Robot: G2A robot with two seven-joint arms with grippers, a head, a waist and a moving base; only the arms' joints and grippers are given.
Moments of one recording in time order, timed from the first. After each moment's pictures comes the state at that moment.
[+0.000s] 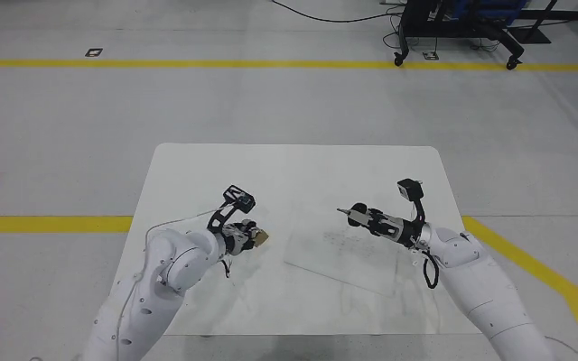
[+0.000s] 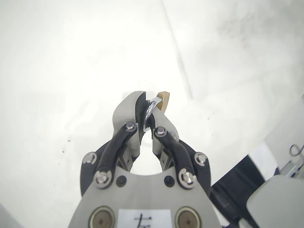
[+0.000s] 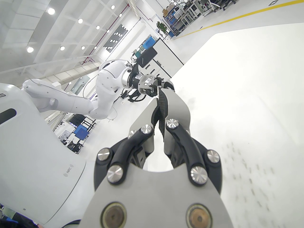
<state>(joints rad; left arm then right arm) 1.32 -1.07 -1.17 -1.86 0.83 -0.10 -0.95 -1.24 -1.01 1.16 -1.22 0.28 -1.01 0.81</state>
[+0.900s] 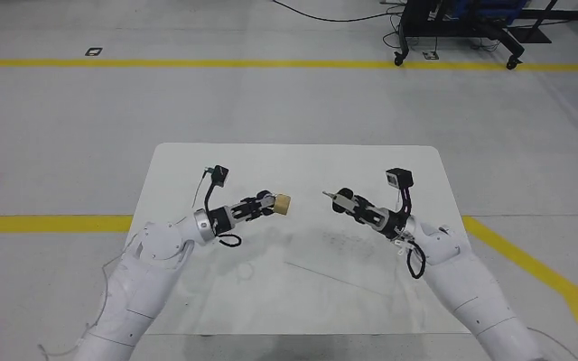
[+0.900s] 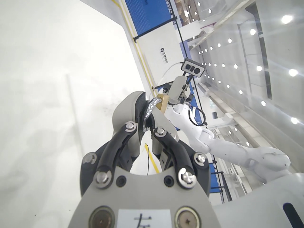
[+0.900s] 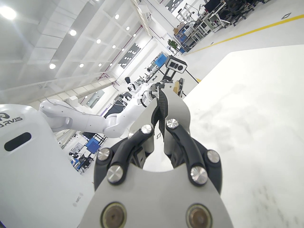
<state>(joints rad) 1.18 -1.13 -1.17 -1.44 -0.22 -0.34 -0.86 -1.19 -1.05 1.06 -1.30 0.32 -0.93 0.64</state>
